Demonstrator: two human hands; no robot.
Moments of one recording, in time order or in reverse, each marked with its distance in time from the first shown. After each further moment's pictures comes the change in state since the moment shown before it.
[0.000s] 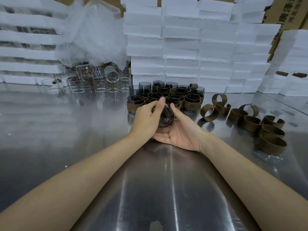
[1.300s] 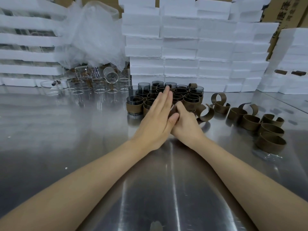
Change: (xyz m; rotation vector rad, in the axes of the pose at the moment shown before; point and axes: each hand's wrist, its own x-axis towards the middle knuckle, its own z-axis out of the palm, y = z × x) left_hand -0.009 0.000 0.009 0.496 -0.245 0.371; right_hand 0.001 0.006 -0.012 -1.202 0.605 -0.661
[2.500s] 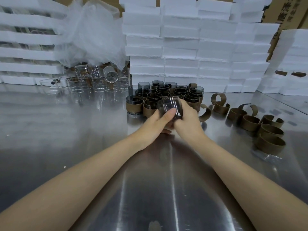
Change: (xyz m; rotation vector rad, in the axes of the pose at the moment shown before) left_hand 0.006 -0.010 0.011 -0.986 -0.140 -0.434; right_hand 0.005 -0.015 -0.002 0.106 0.130 0.057
